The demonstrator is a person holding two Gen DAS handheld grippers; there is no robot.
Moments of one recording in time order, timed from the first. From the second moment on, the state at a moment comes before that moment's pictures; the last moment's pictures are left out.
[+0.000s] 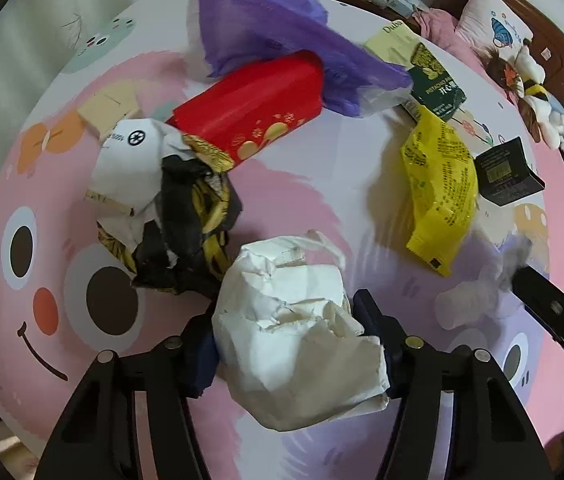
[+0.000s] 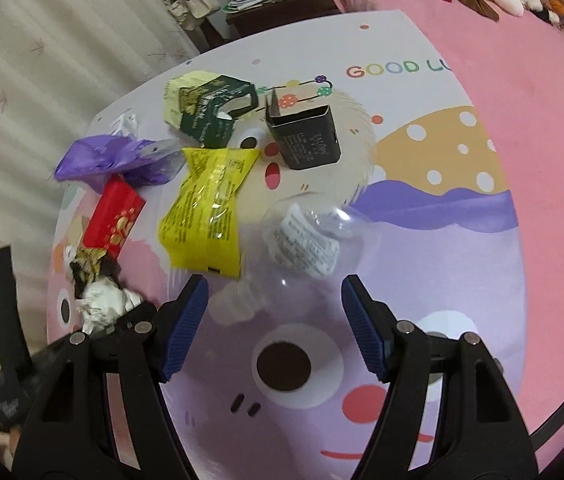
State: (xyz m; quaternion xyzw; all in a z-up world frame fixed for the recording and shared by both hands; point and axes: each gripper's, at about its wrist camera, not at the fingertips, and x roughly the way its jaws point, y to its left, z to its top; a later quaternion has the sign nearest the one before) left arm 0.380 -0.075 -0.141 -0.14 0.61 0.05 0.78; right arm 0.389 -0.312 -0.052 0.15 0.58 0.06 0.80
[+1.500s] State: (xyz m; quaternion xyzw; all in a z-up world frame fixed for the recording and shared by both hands) left arm 0.205 -0.053 -0.019 -0.06 0.55 -0.05 0.83; right arm 0.247 -0.311 0.001 0.11 0.52 0.09 0.84
